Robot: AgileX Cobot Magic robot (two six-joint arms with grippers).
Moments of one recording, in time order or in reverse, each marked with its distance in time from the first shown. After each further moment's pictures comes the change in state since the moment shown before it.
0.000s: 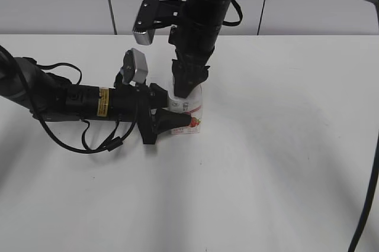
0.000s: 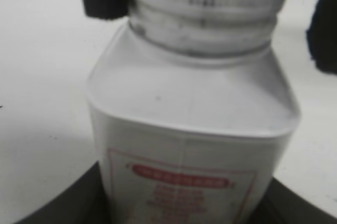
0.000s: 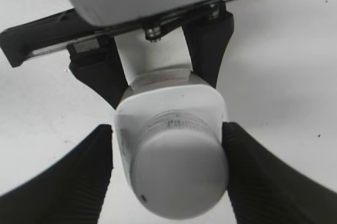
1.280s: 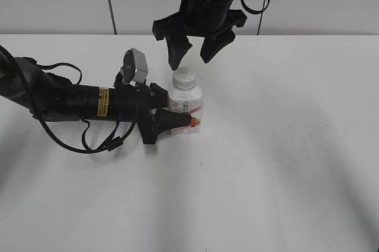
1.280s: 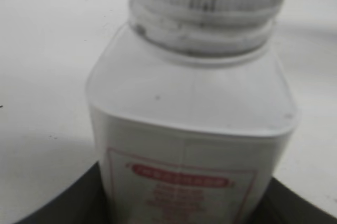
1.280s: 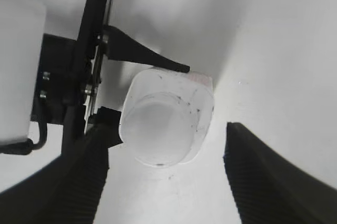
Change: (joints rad) left arm 0.000 0.000 0.000 -0.002 0.000 0.000; right arm 0.000 -0.081 0.000 -0.074 0.001 1.104
